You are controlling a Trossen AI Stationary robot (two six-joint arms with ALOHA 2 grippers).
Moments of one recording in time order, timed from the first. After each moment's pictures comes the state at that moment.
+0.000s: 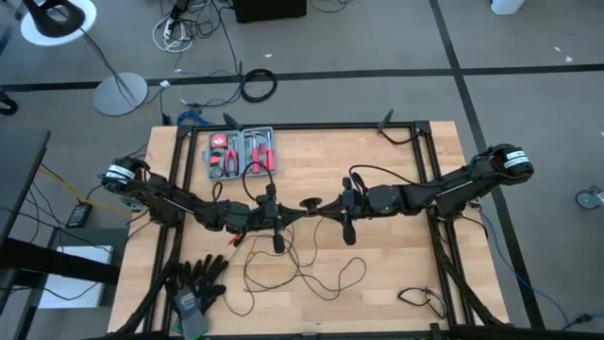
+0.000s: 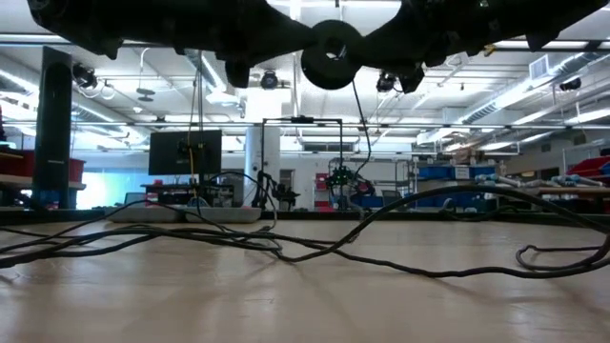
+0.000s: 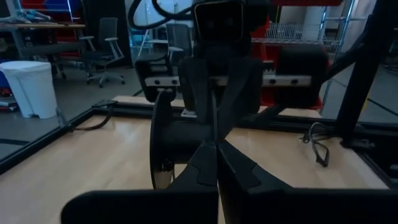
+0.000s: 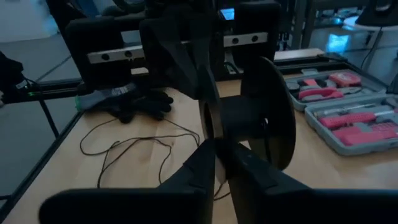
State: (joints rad) left arm -0.26 1.55 0.65 0.89 -0.43 -0.06; right arm 0.19 1.34 0.64 0.48 0.20 0.14
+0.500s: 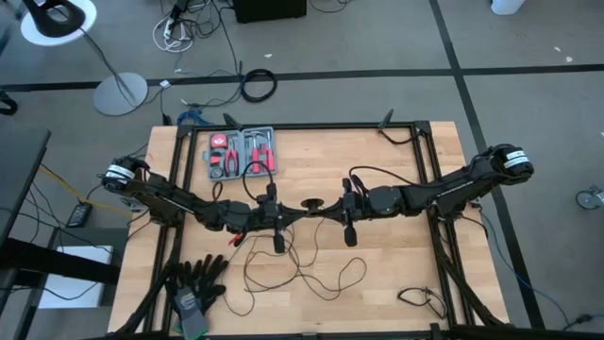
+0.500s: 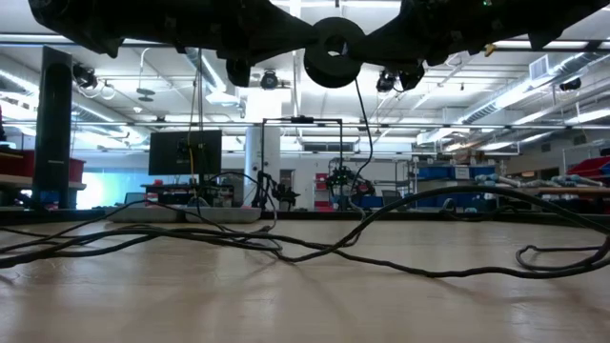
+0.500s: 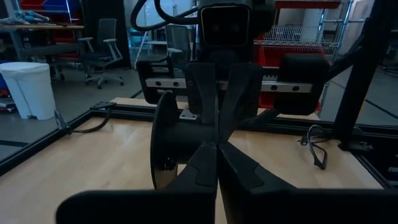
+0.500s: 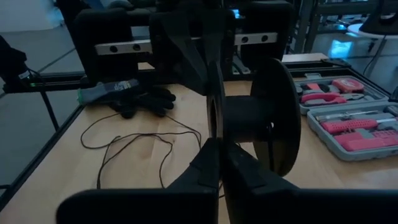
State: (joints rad) left arm -0.26 1.55 0.66 0.89 -0.42 -0.06; right arm 0.20 1.34 0.64 0.48 0.20 0.10
